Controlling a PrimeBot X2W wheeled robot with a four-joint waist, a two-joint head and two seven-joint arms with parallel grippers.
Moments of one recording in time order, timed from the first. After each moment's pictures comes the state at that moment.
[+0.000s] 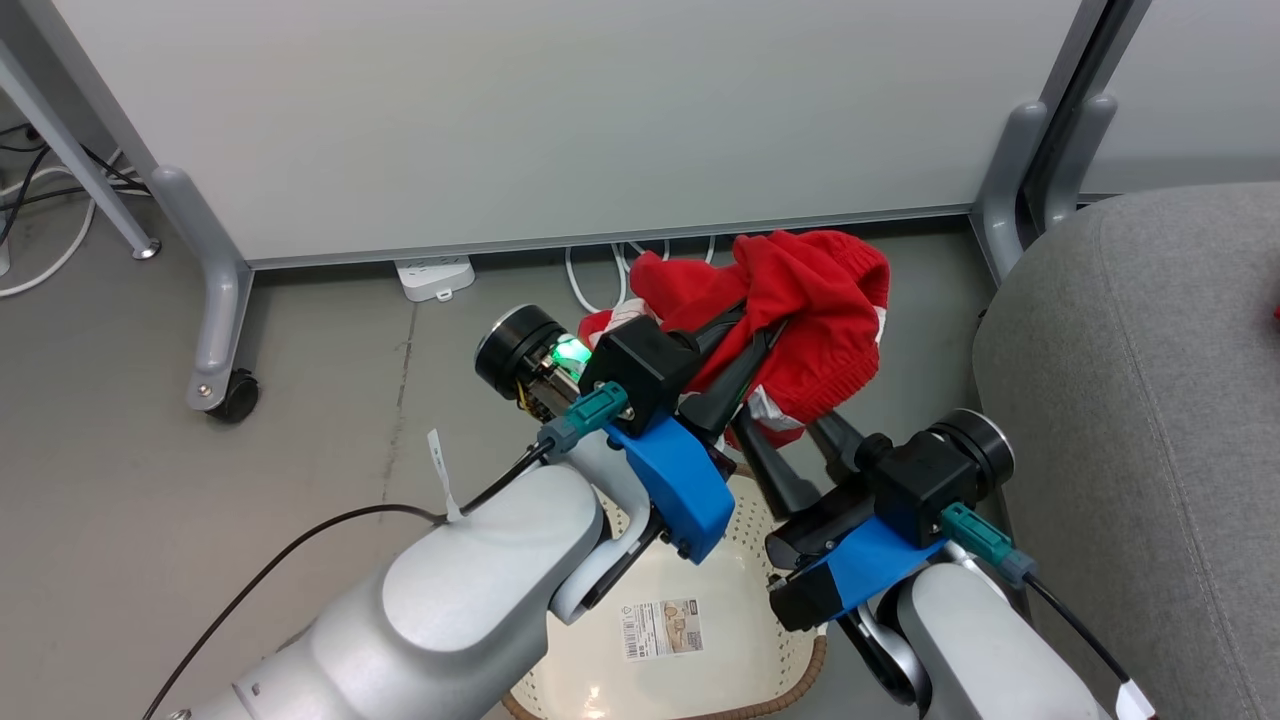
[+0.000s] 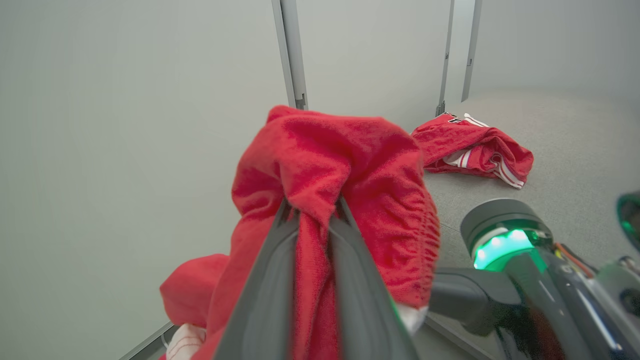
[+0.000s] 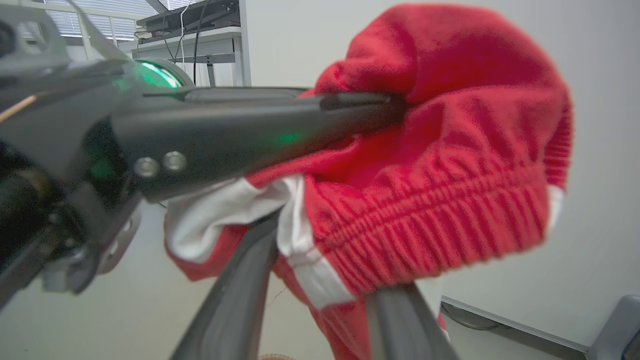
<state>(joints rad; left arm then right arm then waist) -0.89 0.16 -1.08 0.37 -0.65 0.09 -0.16 -0.40 -0.11 0.47 0.29 0.15 0.13 -0.26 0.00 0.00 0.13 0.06</state>
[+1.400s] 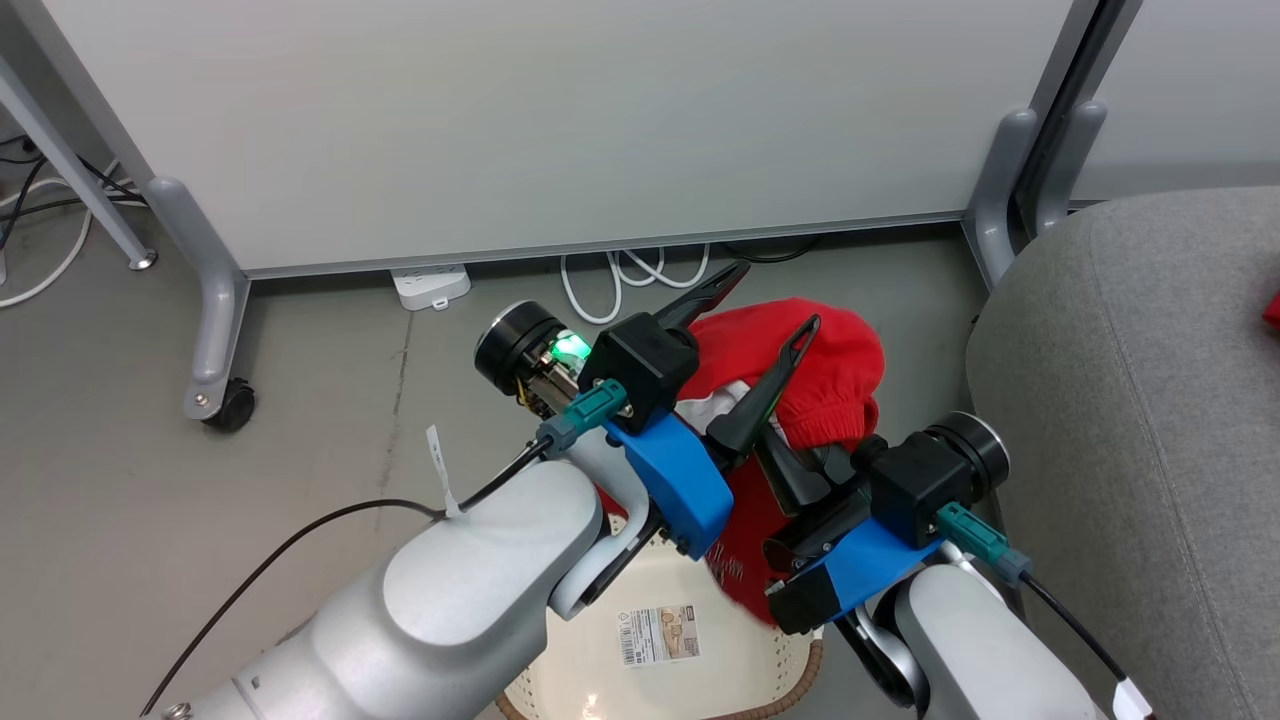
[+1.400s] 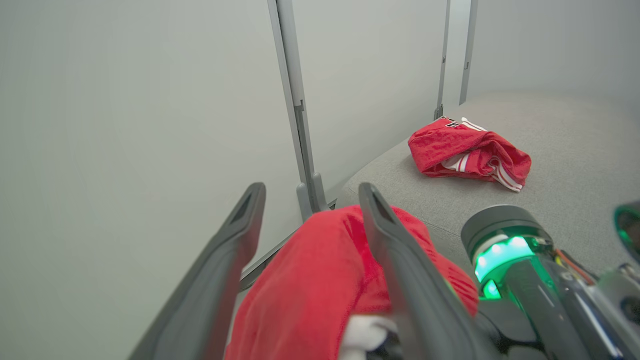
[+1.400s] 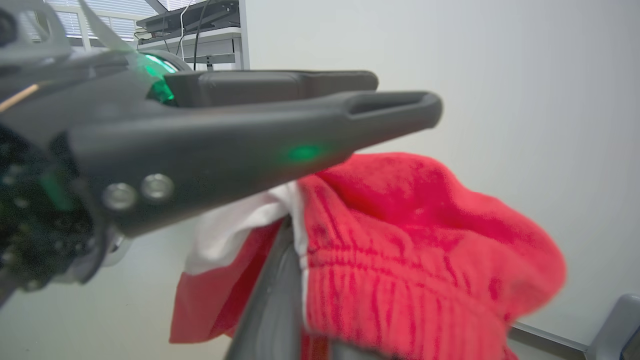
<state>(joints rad) -0.90 0.16 -1.09 0.38 -0.67 0.10 -0.18 -0.41 -0.11 0.48 0.31 0.16 0.13 -0.26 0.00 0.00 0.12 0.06</state>
